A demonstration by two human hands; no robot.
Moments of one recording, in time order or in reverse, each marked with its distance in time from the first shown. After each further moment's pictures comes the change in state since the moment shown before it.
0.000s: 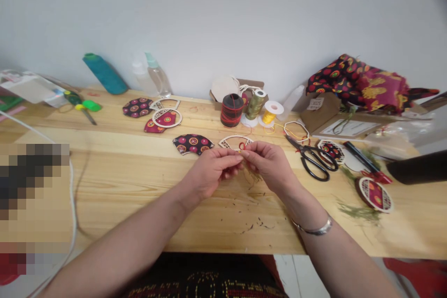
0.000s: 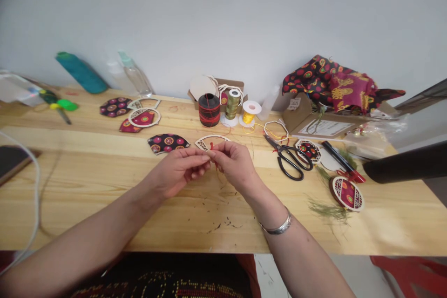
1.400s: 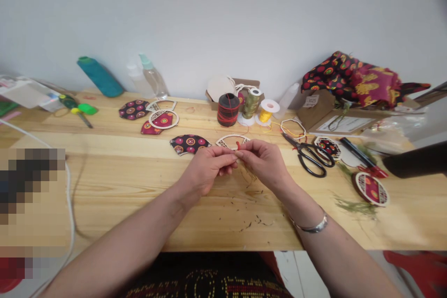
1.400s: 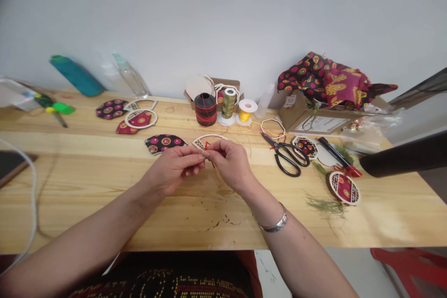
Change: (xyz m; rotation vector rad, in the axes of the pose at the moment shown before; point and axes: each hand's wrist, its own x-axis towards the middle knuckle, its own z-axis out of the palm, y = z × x) left_hand 0.001 0.003 0.001 0.126 0.086 0.063; right_hand 0.002 0.009 0.000 -0.153 0.047 -0.143
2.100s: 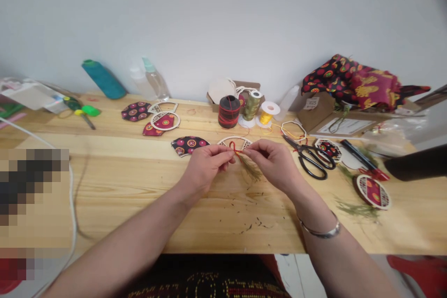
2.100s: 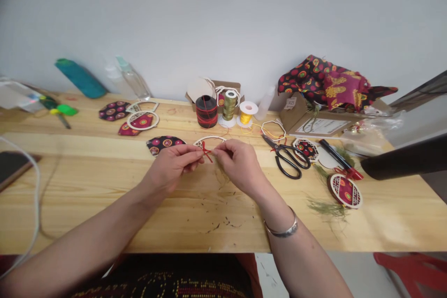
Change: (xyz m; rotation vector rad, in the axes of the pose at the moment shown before) left_hand 0.004 -0.002 -0.002 0.053 0.131 0.112; right_hand -0.005 -0.018 -0.020 -0.555 0.041 -0.209
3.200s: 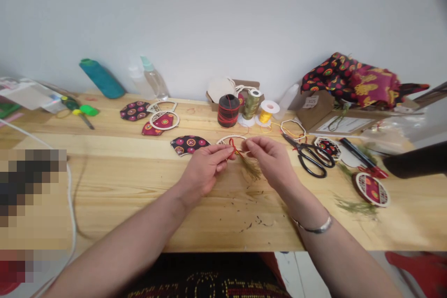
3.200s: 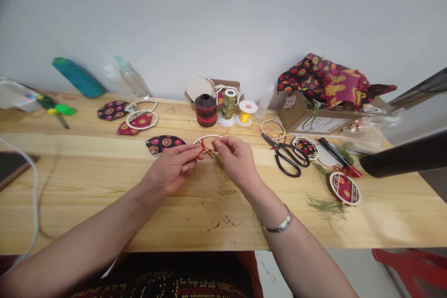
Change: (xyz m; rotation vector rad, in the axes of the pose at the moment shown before) left_hand 0.003 -0.004 0.001 -0.318 -0.048 -0.109; right_hand 0.001 -0.001 0.014 0.477 0.073 0.195
